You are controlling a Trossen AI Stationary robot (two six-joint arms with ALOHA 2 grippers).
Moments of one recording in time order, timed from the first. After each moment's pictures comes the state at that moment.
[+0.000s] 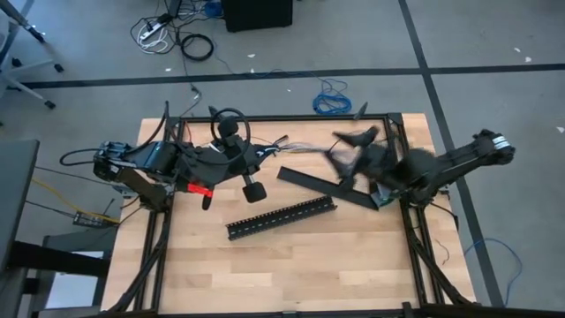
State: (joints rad) left arm -0.31 1.54 1.96 -0.81 -0.81 0.05; right arm 0.32 1.06 0.88 0.57 0.82 -0.31
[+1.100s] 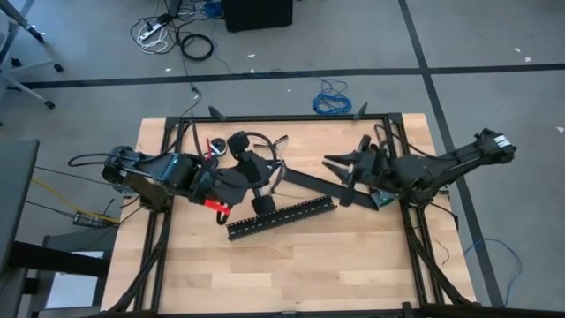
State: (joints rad) left arm -0.35 1.62 1.97 -0.89 -0.84 -0.06; right arm 0.34 1.01 0.88 0.23 0.74 -0.16
